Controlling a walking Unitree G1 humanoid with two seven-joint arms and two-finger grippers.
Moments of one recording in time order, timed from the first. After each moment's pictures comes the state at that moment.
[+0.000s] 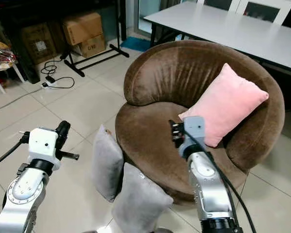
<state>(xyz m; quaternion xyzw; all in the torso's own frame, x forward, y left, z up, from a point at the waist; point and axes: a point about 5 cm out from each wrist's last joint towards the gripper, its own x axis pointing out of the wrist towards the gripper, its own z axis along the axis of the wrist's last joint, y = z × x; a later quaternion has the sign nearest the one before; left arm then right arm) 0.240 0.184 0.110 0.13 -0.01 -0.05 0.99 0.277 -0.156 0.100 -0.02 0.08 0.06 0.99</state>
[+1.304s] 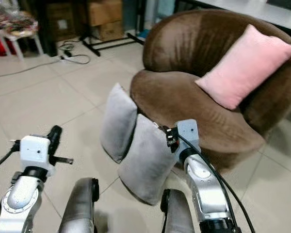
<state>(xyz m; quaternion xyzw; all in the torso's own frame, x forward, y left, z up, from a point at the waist) 0.227 0.192 0.102 0.12 -0.02 -0.02 0.99 0.275 -0.150 0.089 -0.04 0.11 0.09 0.99</state>
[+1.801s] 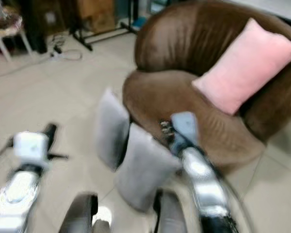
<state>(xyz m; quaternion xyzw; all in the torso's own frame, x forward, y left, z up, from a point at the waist) 0.234 0.179 0.109 0.11 -0.03 -0.04 0.99 0.276 -0.166 0.090 -0.06 0.11 0.06 0.99</state>
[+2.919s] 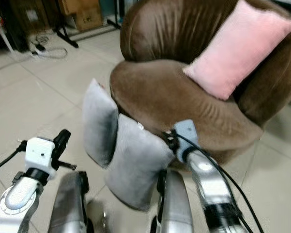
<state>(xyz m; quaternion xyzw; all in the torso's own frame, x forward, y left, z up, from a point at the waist) 0.222 0.191 0.099 0.13 0.01 -0.10 0.99 0.299 -0.154 0.066 -0.06 0.17 0.17 0.97</state>
